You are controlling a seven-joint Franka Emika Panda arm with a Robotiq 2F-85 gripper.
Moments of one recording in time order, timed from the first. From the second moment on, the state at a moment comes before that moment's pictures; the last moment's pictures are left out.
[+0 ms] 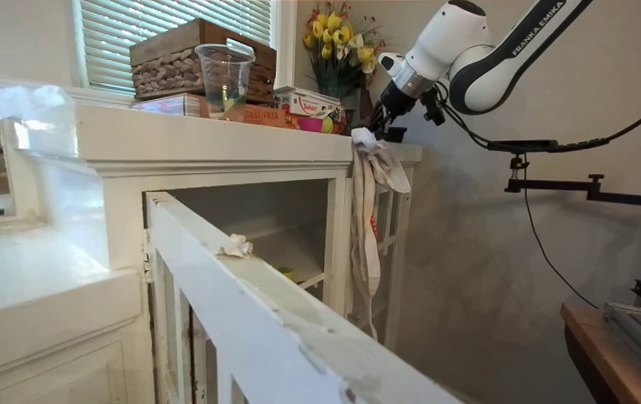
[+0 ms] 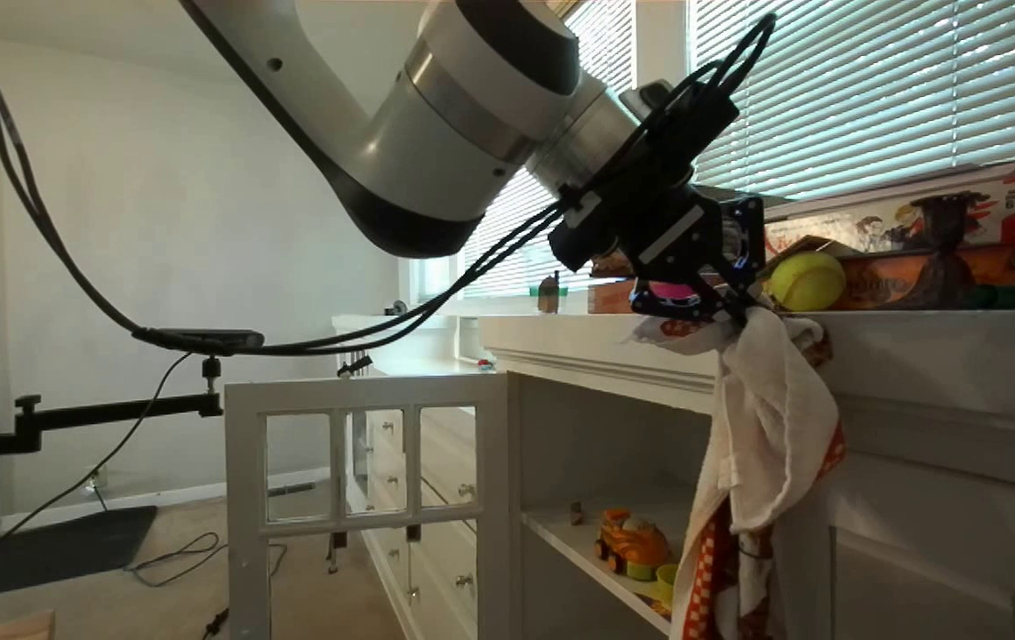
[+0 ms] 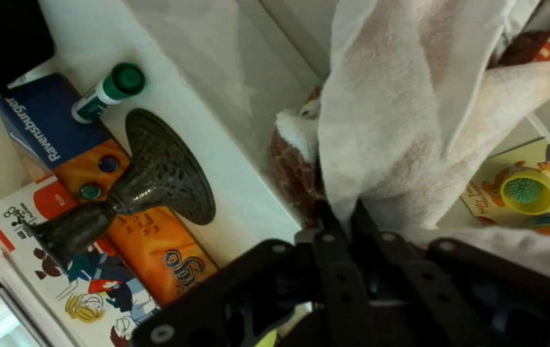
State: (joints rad) arm -0.32 0.03 -0.23 -2.26 -0.94 3.12 -0.17
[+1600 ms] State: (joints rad) arm -0.17 0.01 -0.06 -2.30 -0.95 3.13 -0.16
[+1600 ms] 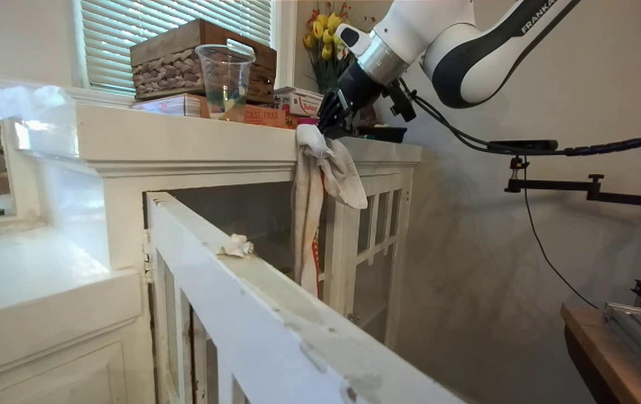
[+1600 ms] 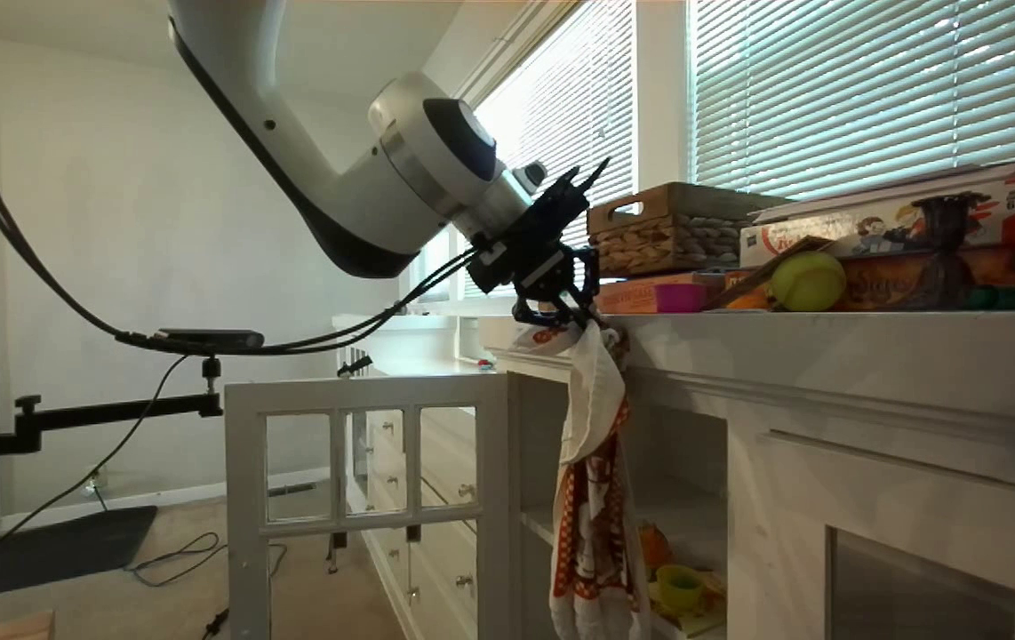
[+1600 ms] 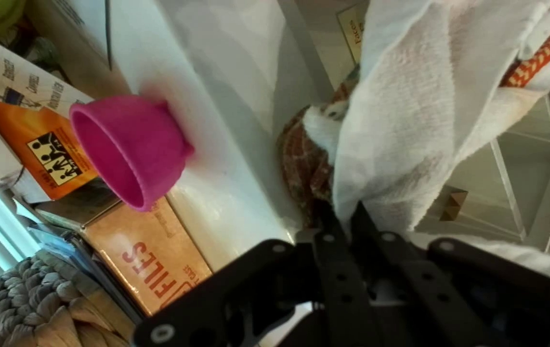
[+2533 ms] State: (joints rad) arm -0.22 0.01 -0.14 -2.31 -0.95 3.13 -0.16
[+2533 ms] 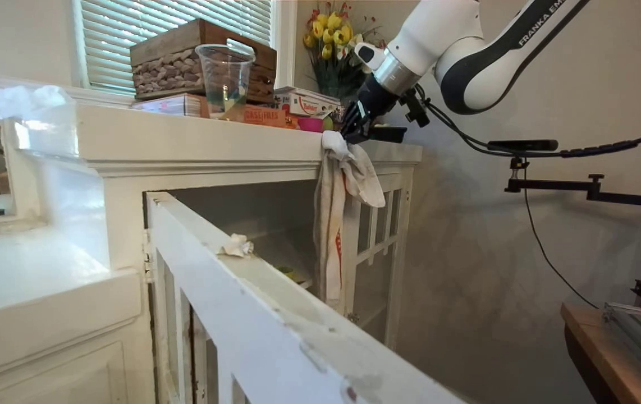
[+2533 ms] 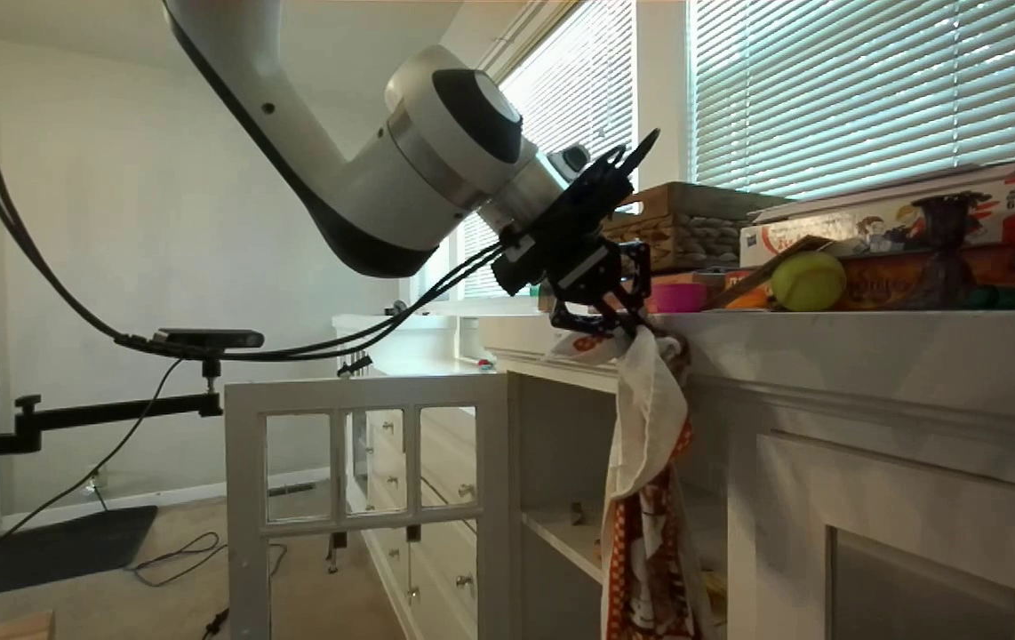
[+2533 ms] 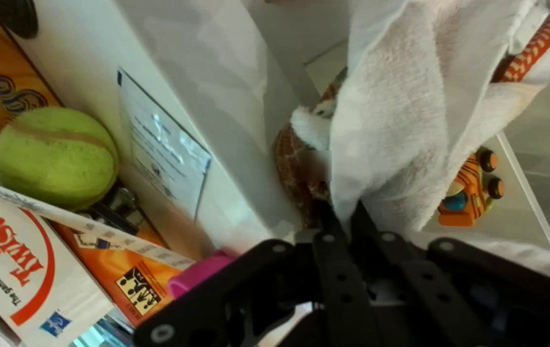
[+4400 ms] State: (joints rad) arm 0.06 -0.50 -0.32 -2.21 -0.10 2.30 -1.01
